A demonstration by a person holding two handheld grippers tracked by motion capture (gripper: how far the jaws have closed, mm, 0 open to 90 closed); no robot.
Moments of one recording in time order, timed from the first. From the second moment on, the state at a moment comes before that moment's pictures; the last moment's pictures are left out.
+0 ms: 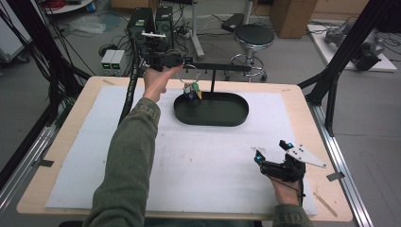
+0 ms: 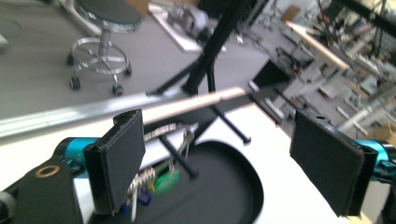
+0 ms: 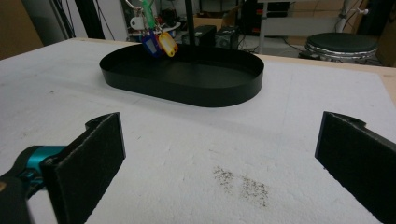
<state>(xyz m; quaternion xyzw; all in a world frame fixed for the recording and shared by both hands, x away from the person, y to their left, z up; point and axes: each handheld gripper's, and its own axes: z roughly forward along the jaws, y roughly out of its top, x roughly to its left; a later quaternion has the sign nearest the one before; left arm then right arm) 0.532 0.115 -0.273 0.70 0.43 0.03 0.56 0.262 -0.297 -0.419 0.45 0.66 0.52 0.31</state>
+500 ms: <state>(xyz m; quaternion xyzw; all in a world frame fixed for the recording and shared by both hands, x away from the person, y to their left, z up) 0.509 0.141 -0.279 0.73 0.42 0.07 0.53 0.261 -0.297 -0.419 0.45 0.66 0.52 0.30</state>
